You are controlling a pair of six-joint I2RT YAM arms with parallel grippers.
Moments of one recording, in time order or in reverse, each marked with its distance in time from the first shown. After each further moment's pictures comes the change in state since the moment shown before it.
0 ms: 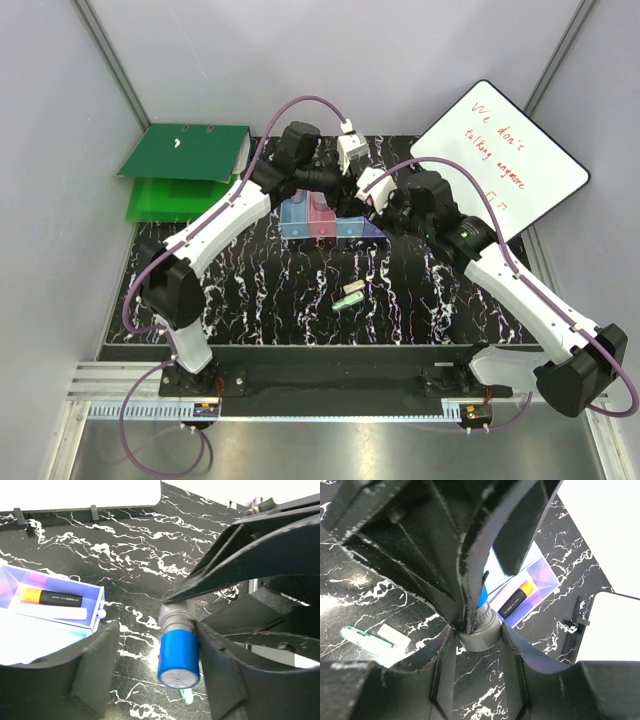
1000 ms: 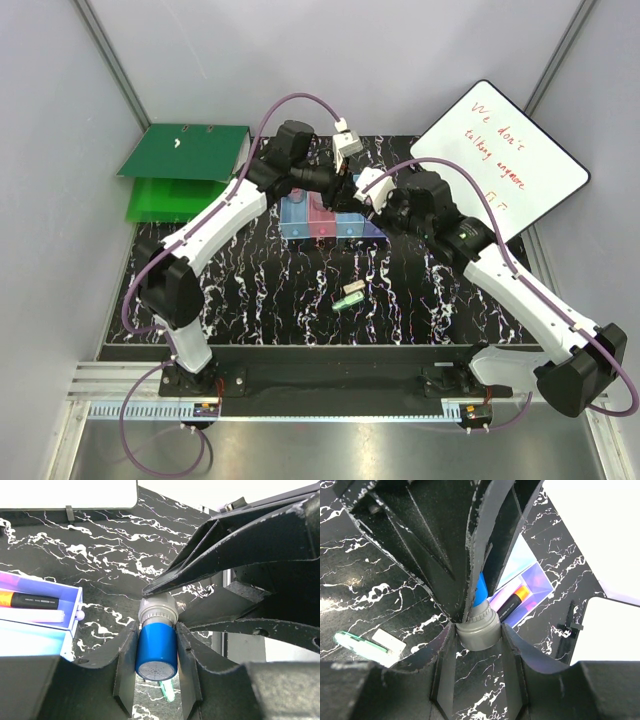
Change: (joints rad) left arm 0.035 -0.005 -0.014 0.008 0.130 -0.062; right arm 0.004 0.000 -0.007 0.032 0.014 -0.016
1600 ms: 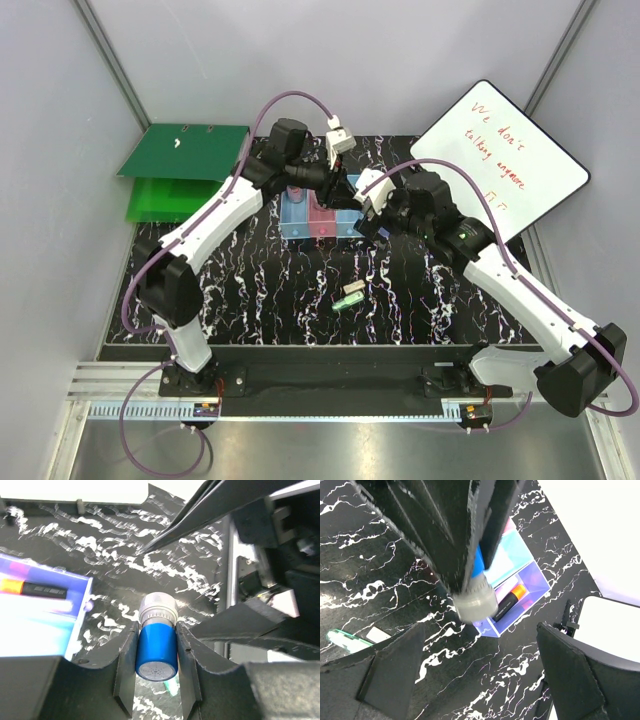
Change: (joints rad) left arm 0.033 -0.001 -0.002 -0.013 0.000 -0.003; right arm 0.002 0.000 -0.007 0.006 0.005 -0.021
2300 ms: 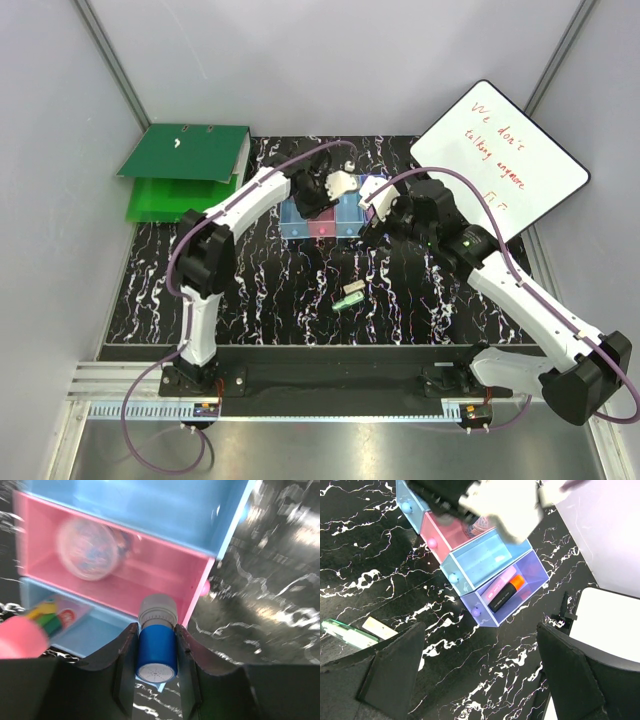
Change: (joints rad) left arm 0.005 0.280 0.168 -0.411 -0.720 0.632; right arm 0.000 -0.049 -0.057 -0.003 0.026 -0.016
